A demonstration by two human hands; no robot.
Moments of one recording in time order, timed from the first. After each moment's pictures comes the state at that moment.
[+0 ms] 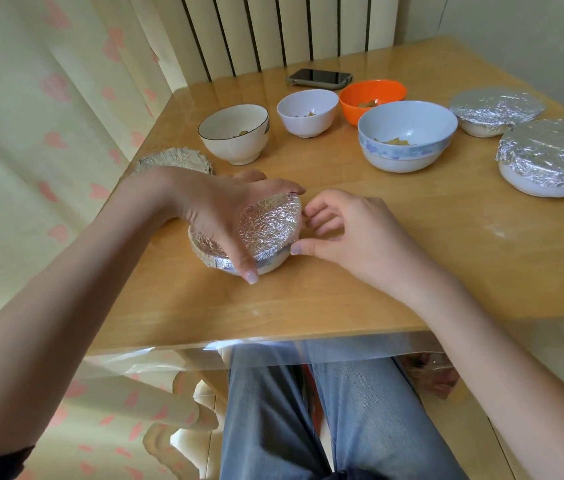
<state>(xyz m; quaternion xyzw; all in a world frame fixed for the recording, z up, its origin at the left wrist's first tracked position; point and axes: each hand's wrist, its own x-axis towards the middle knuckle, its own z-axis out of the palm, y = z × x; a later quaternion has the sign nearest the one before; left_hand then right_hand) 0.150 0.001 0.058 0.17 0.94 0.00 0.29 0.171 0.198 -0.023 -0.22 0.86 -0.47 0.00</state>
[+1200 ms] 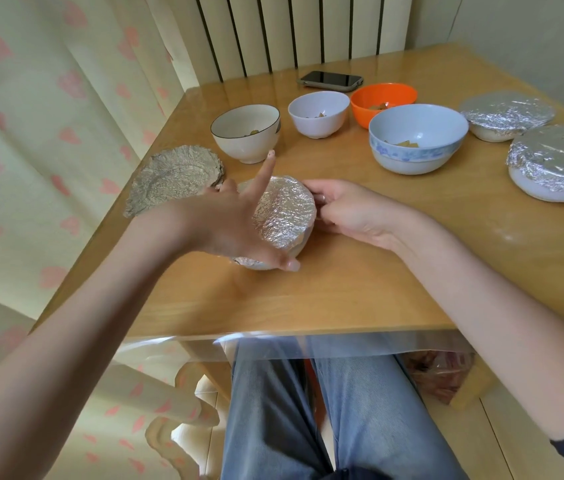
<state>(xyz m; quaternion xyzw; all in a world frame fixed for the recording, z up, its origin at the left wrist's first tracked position) 0.182 0.004 0.033 0.01 0.98 0.00 0.19 0.124 0.177 -0.021 -0.18 0.75 -0.59 0.25</state>
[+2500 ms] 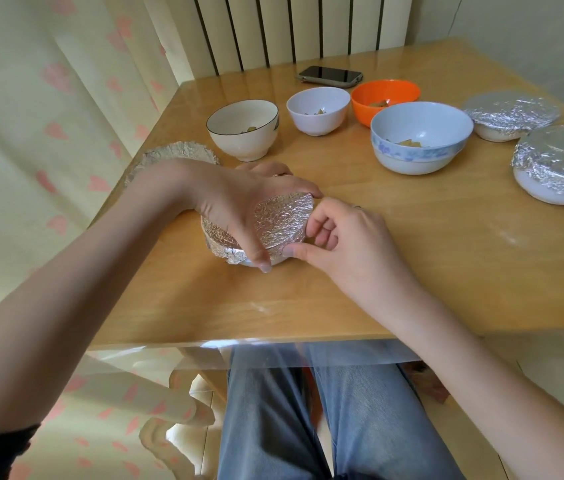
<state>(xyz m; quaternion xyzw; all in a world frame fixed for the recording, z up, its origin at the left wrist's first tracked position) 0.141 0.002 0.053 0.22 0.94 0.02 0.26 0.184 0.178 -0.031 -0.20 0.87 -0.45 -0.09</state>
